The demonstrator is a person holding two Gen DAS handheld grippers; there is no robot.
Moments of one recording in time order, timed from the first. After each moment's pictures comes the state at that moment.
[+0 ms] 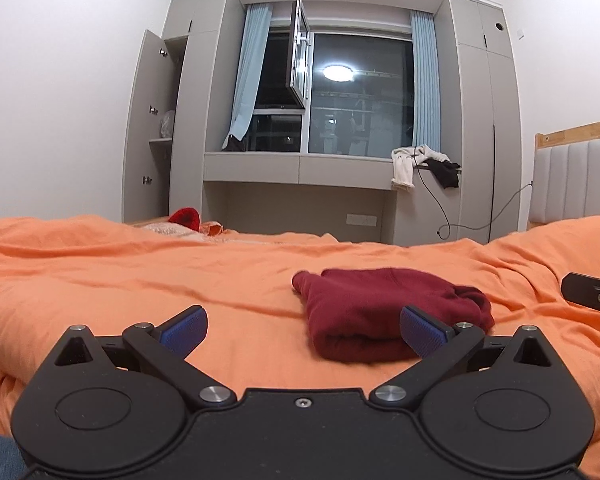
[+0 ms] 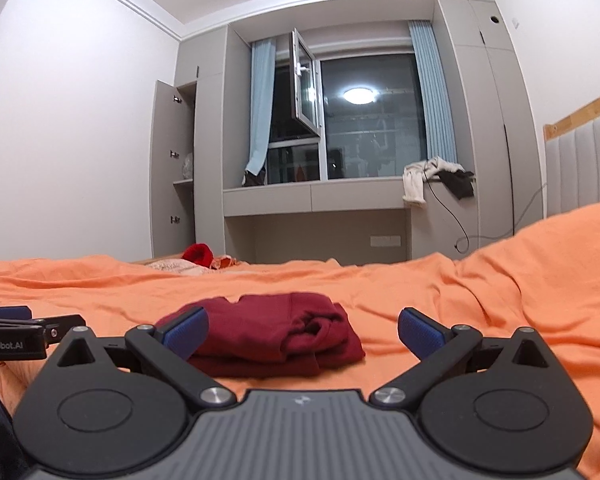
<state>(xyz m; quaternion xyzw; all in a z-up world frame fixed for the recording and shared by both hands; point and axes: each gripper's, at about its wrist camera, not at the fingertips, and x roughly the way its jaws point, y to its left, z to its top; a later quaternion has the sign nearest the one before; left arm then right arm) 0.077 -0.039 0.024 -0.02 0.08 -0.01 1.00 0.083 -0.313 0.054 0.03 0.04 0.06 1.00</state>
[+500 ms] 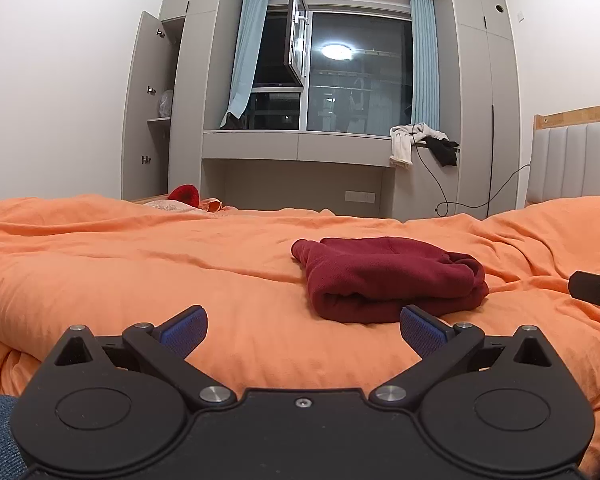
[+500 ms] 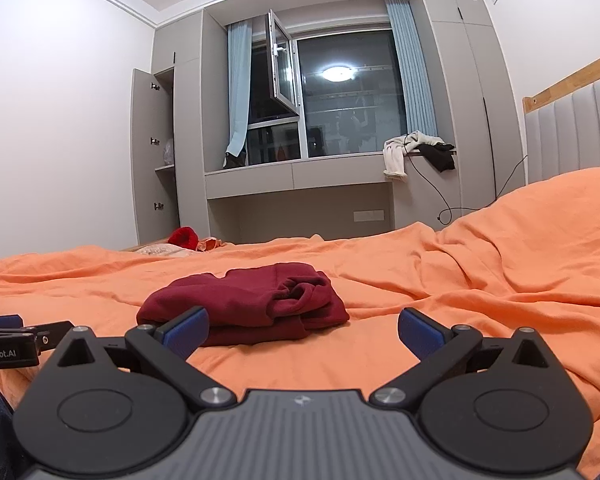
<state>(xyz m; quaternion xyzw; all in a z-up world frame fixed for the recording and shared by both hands) 0.067 -0.037 0.012 -0.01 0.11 -0.02 0.99 0.072 -0.324 0.041 0.05 0.07 0.04 1.00</state>
